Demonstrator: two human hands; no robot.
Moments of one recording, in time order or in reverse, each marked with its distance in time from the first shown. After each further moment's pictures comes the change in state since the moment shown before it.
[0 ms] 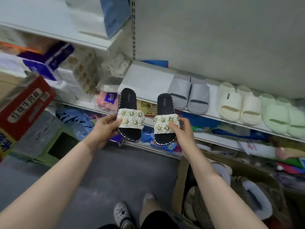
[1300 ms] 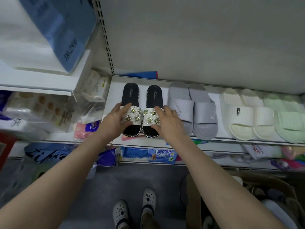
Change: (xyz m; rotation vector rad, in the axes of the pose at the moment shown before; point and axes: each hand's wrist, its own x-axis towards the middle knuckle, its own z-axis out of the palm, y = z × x) left_hand 0.227 0.082 0.050 1.188 -0.215 0.528; right_hand 0.193 -0.059 0.071 -1.224 -0.002 -0.380
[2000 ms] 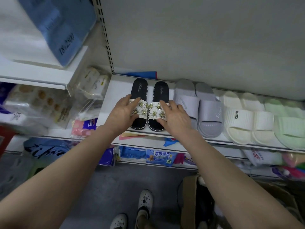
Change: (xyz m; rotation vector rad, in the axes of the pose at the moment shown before) left_hand 0.023 0.024 0.024 0.209 0.110 0.165; right_hand 0.012 0.040 -0.012 -0.101 -0.009 -0.046
